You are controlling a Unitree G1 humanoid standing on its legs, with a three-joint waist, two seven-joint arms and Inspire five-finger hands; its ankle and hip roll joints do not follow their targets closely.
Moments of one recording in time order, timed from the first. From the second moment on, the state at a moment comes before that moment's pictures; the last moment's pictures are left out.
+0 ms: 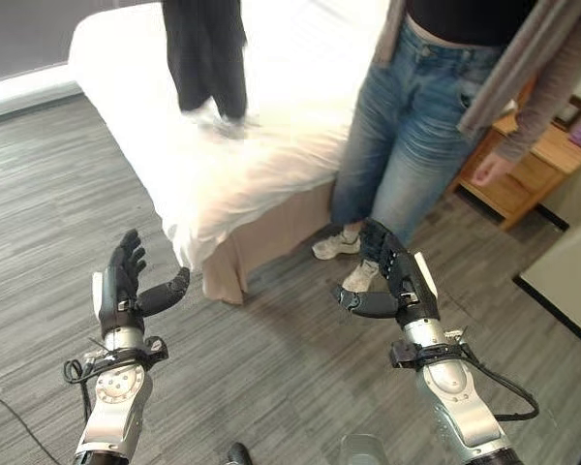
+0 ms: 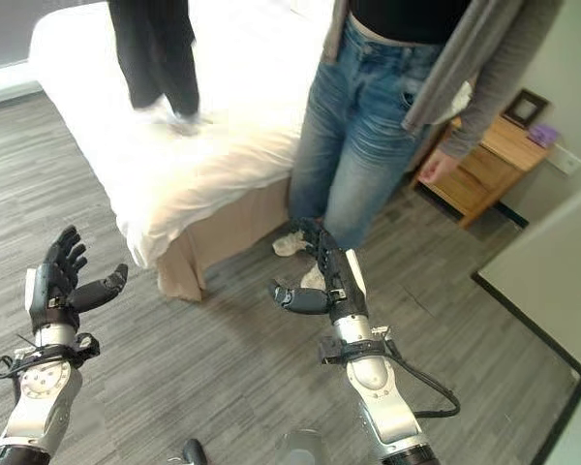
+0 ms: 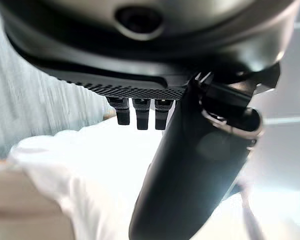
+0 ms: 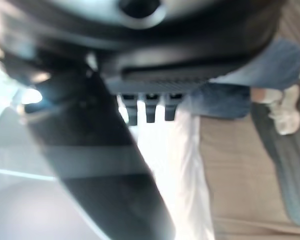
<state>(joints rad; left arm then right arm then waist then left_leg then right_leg) 0.10 0.44 0.05 0.16 -0.35 -0.26 0.32 0.06 -0.38 0.20 -0.09 0.21 -0.16 -0.15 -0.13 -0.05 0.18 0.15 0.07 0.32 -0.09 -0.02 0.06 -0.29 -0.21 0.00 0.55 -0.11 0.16</state>
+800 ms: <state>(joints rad) 0.25 0.30 0.07 0.00 -0.40 -0.26 0.28 0.04 -0.45 0.10 -0.10 0.16 -0.18 -0.18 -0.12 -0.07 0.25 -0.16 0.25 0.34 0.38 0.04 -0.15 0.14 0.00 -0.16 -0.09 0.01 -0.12</state>
